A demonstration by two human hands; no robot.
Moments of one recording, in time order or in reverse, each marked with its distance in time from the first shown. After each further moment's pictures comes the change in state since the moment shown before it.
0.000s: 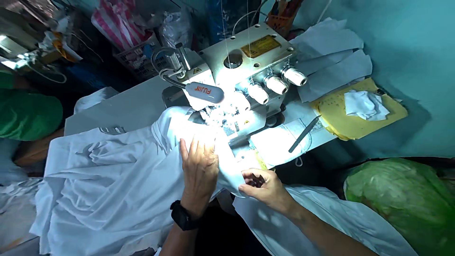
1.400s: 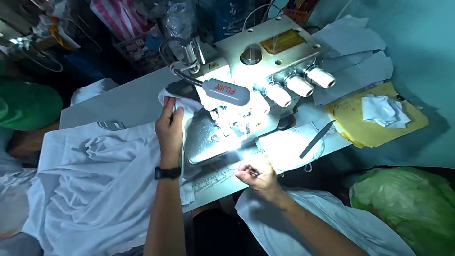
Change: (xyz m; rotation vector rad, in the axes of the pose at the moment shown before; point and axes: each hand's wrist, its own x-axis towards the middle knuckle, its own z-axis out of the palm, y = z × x) left_hand 0.047 -0.085 0.006 -0.699 0.073 -0.472; right_hand 0.045 0.034 0.016 -0.250 0.121 -0.406
